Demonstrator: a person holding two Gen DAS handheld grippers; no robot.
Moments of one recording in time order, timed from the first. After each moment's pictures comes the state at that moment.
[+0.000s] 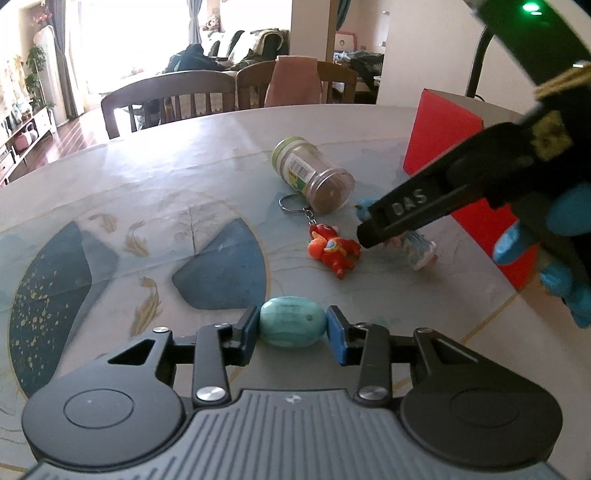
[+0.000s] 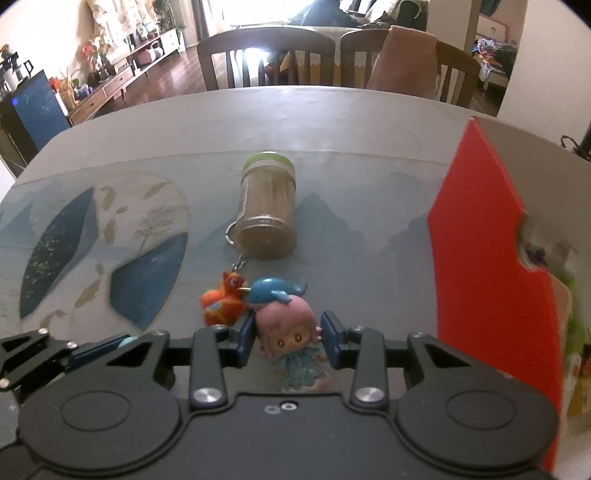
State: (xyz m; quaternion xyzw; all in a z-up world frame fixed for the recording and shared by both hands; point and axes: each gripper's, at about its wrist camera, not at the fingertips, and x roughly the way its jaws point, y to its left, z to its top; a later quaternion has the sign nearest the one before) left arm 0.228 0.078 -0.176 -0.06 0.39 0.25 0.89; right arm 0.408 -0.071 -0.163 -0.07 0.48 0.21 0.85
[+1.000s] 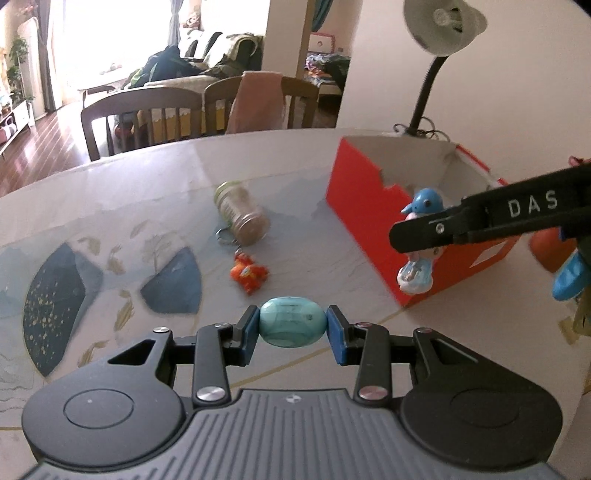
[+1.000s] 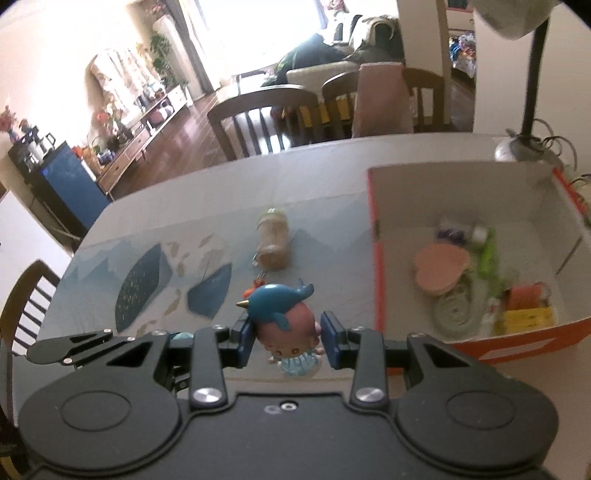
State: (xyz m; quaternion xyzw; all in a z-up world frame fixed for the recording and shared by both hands) left arm 0.222 0.006 -0.090 -0.08 0.38 0.21 0.90; right arm 0.336 -0.169 -0.045 0.04 0.44 0.23 0.87
